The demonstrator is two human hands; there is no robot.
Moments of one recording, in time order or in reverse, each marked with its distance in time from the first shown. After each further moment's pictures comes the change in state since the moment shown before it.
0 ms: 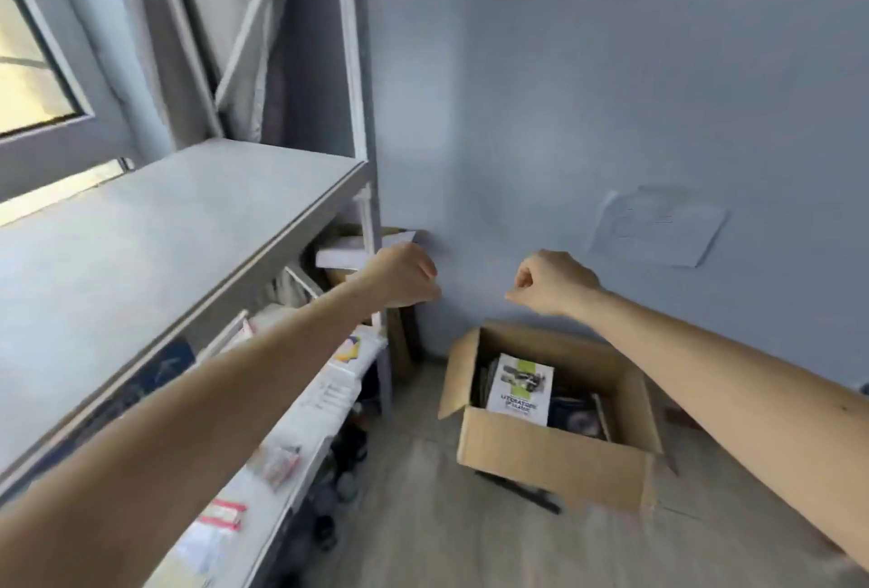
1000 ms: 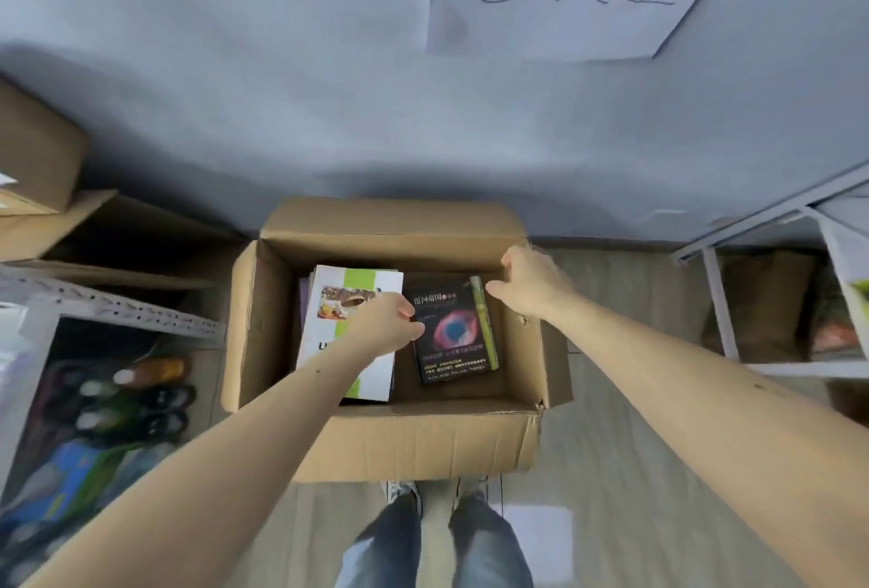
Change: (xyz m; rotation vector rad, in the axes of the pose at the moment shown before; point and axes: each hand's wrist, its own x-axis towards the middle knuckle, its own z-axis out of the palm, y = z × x) left_hand 0.363 0.093 0.526 -0.119 -0.647 -0.320; right_hand 0.272 0.492 0.227 0.116 -0.354 0.495
